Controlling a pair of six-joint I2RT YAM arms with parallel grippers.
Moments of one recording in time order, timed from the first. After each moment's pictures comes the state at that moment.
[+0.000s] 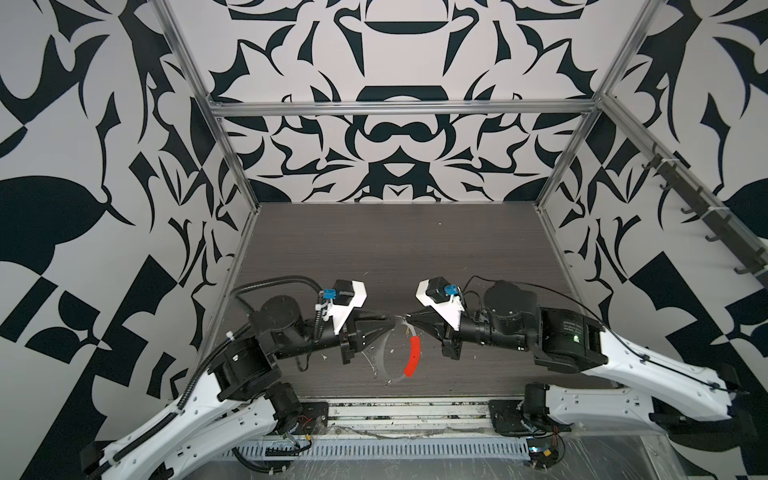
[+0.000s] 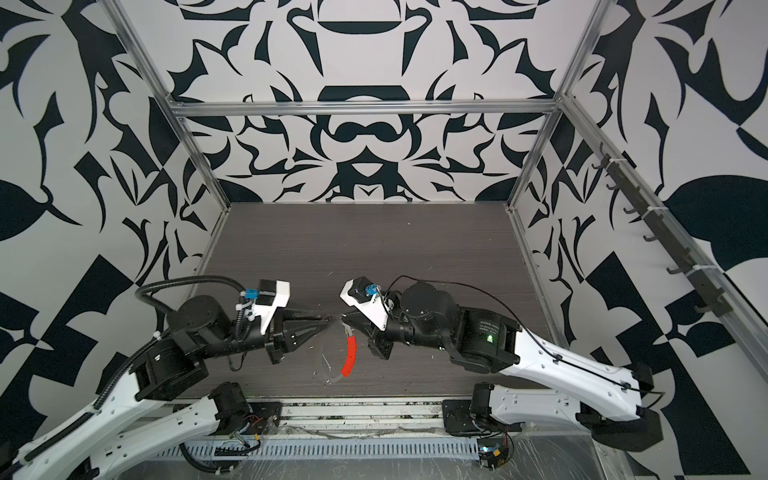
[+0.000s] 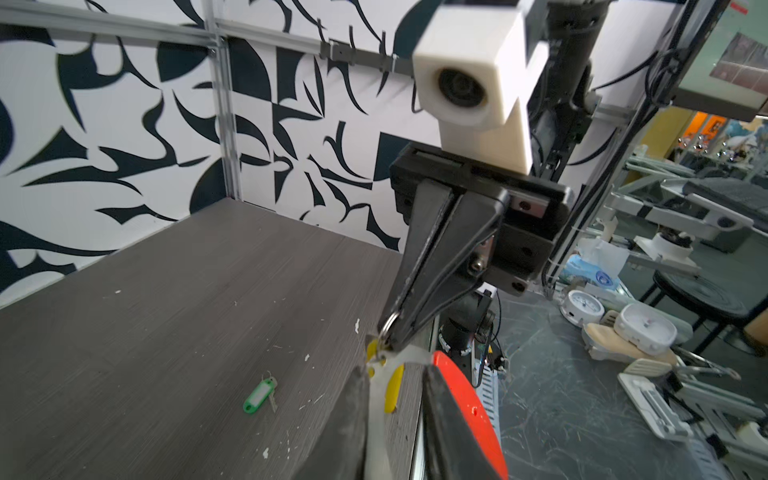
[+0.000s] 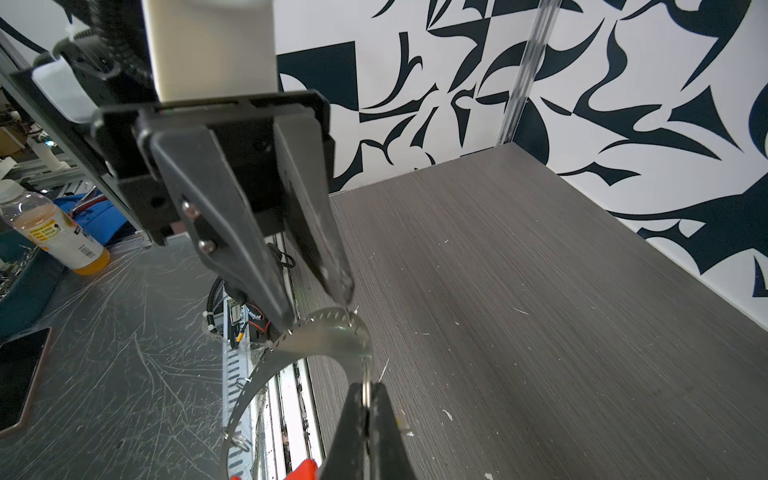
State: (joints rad) left arm -0.96 0.66 0.84 -0.27 0.45 -0.14; right arm 1.21 0.99 1.18 -0.55 -0.06 0.06
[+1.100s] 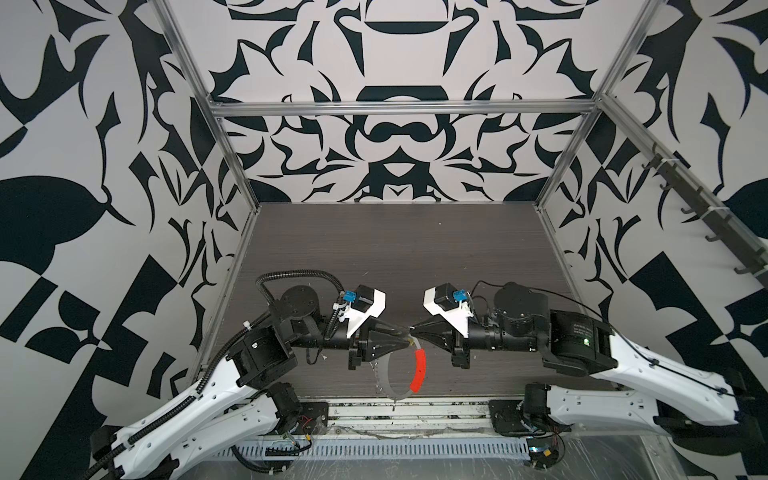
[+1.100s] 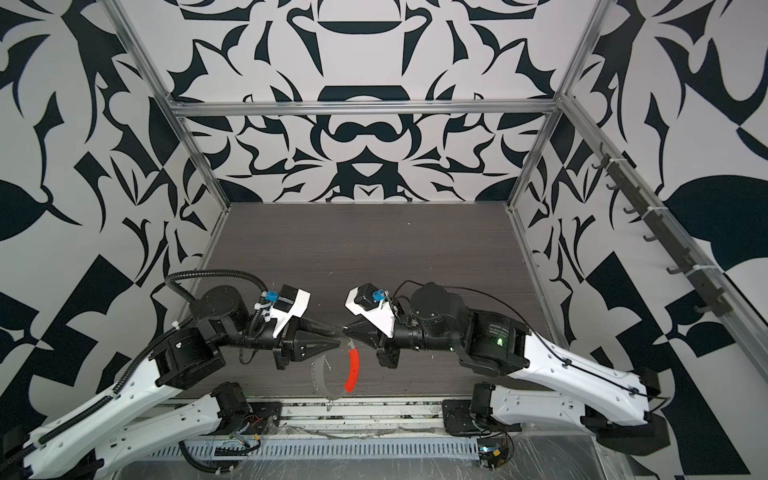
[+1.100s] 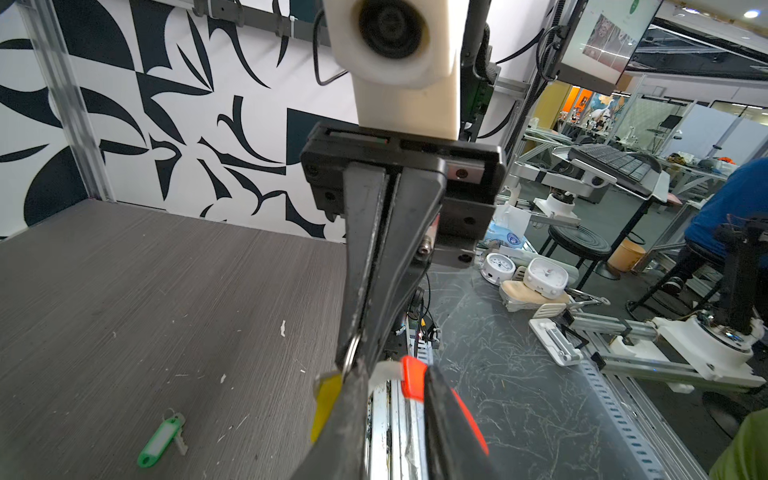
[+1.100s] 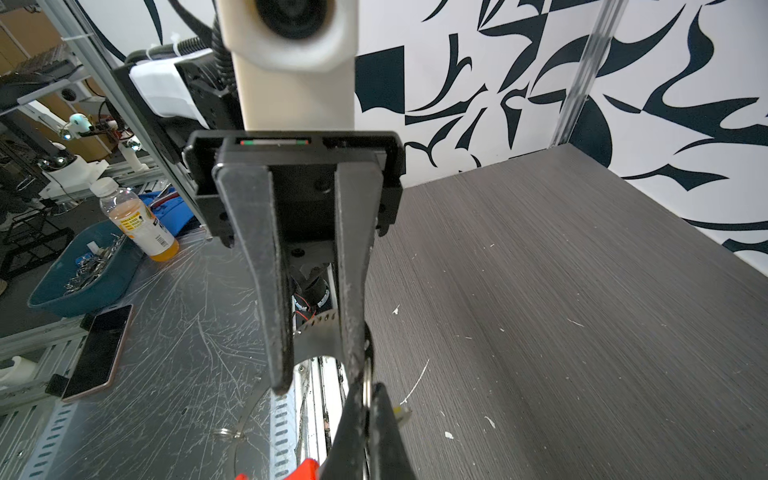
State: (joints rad) left arm -0.96 0.72 0.84 -0.20 0.70 -0.14; right arm 1.20 0.93 1.15 -0.55 -0.21 0.08
